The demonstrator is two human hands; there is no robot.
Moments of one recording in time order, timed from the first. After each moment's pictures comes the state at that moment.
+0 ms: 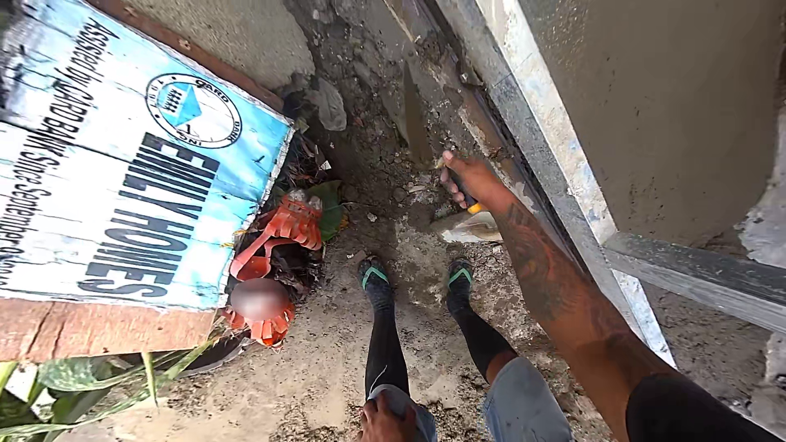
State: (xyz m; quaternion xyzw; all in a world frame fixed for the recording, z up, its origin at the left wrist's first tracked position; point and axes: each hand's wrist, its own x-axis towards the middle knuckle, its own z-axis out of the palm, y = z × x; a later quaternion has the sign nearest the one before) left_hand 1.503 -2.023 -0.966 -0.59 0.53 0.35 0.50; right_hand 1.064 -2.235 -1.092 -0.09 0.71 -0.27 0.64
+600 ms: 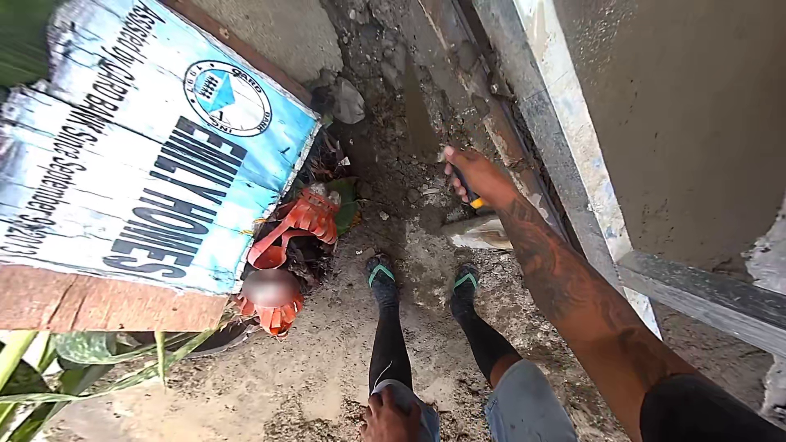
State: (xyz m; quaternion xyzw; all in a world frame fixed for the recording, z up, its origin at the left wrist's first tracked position) left_hand 1.489 -2.035 -0.965 -0.60 0.51 0.37 0.49; right_hand 1.076 -2.283 -1.090 -0.15 0.73 -0.22 0.63
